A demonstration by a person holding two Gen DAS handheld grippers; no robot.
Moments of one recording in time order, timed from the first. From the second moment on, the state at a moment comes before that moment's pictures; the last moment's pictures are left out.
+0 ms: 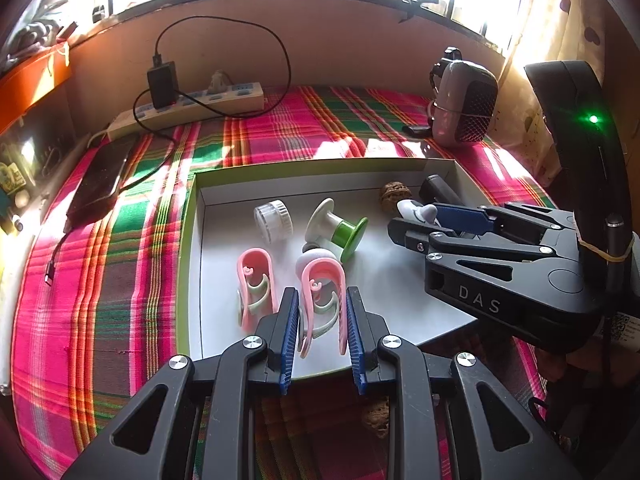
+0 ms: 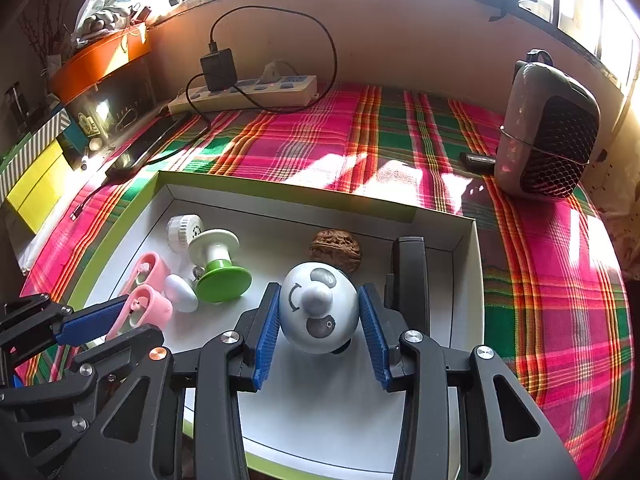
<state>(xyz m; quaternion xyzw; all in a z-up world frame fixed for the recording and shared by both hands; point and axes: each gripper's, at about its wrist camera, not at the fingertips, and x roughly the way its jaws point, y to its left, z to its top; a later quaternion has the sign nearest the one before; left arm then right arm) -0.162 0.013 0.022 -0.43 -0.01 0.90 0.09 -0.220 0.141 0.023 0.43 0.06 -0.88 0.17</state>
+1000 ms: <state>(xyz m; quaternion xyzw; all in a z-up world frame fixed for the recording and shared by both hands) -0.168 0.011 0.014 -0.44 -0.02 0.89 0.09 -0.220 0.135 0.017 0.43 0.07 -0.89 0.16</state>
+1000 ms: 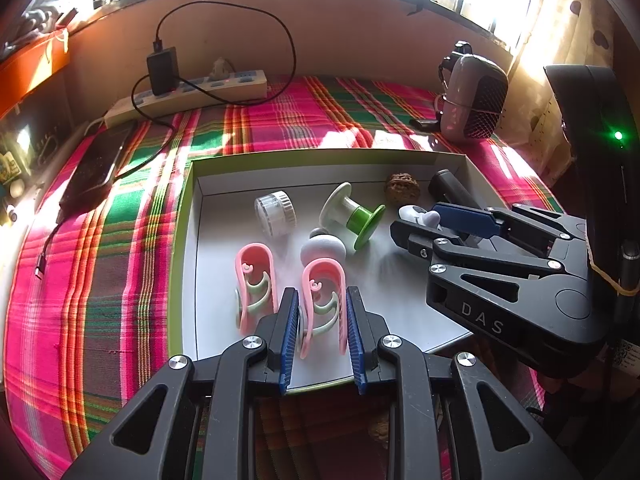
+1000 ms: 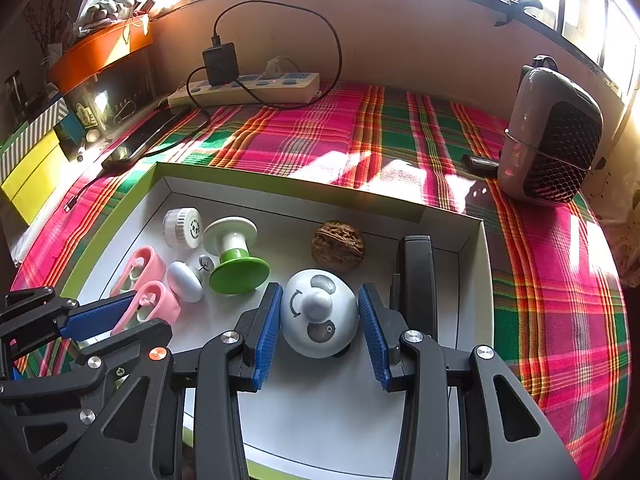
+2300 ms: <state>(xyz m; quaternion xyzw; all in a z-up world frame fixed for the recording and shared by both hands) -0.150 0.004 0.026 -0.42 -0.02 0.90 0.09 -0.197 0.138 0.025 0.42 0.06 -0.89 0.16</state>
